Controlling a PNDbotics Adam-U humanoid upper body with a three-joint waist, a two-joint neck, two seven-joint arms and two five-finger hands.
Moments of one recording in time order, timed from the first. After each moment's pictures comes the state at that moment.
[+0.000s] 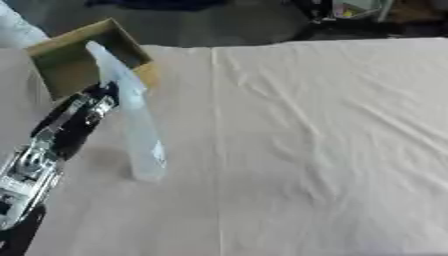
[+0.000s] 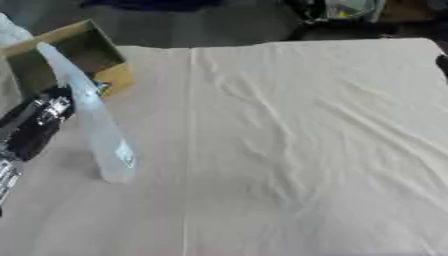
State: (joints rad) left arm -0.31 0.46 -0.09 -1.67 0.14 0.05 -0.28; right arm -0.21 -0.45 -0.05 -1.98 -0.44 -0.05 -0.18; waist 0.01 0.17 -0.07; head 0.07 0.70
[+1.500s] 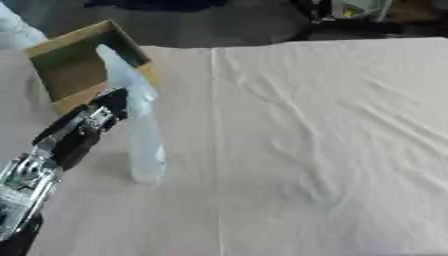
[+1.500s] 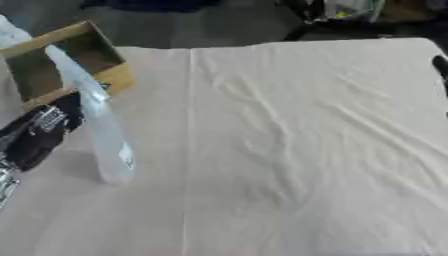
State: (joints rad) left arm -0.28 0.47 -0.10 -1.73 0.13 0.07 -0.37; right arm -0.21 -0.45 -0.05 -1.98 -0.44 -0.05 -0.18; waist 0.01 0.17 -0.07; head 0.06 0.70
